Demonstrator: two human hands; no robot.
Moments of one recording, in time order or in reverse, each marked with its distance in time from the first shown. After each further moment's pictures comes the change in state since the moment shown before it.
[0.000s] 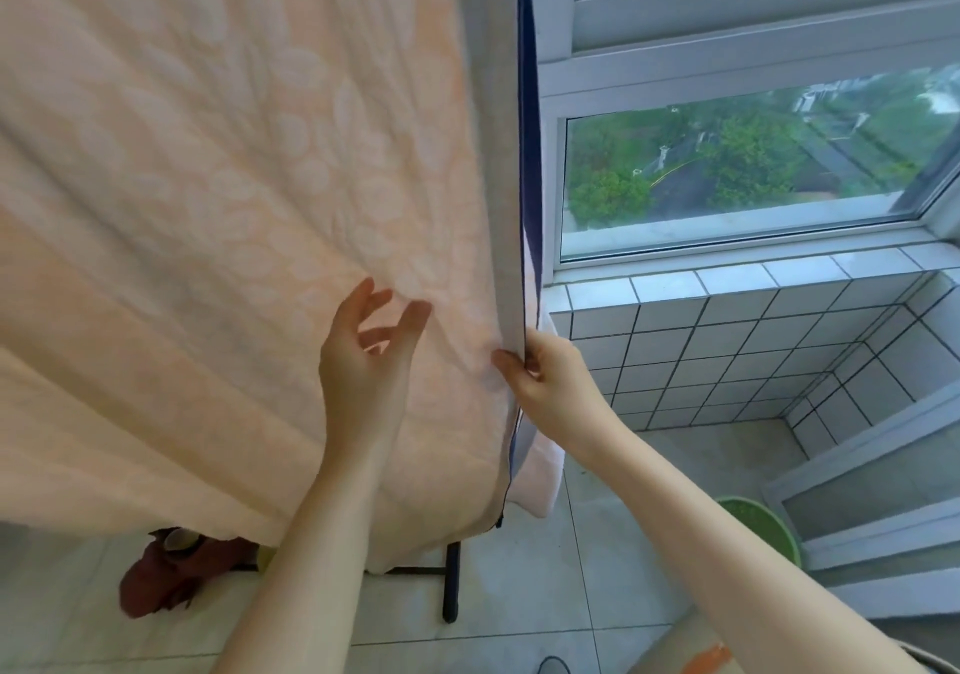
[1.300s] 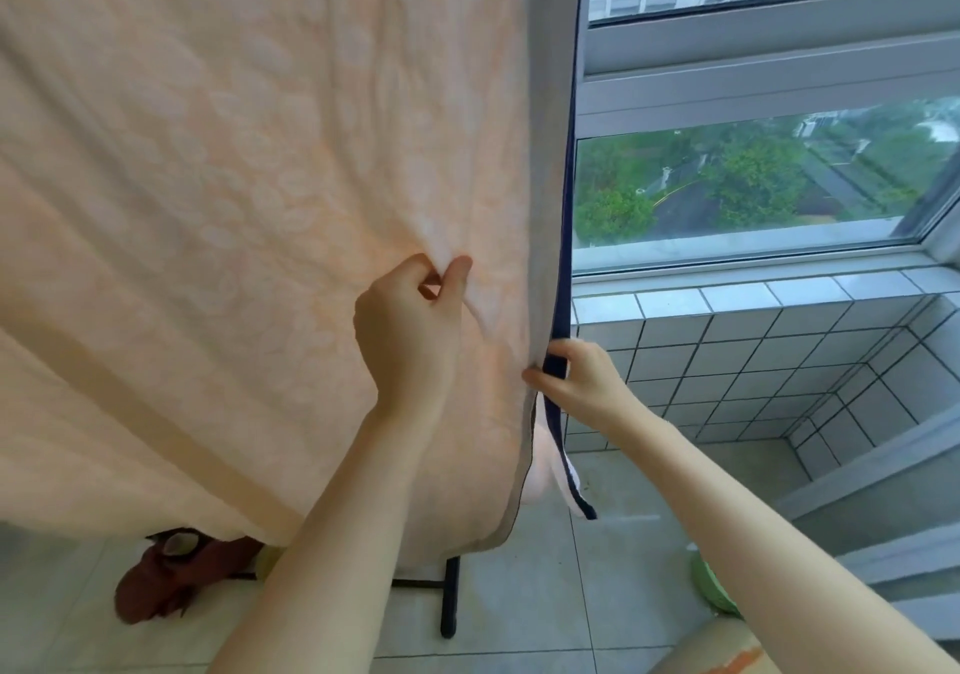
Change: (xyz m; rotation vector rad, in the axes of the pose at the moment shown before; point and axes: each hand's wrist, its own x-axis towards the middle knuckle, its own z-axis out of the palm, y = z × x) left_hand 0.019 0.040 0.020 0.269 0.175 0.341; right_hand 0.028 0.055 -0.015 -0.295 -0.096 0.030
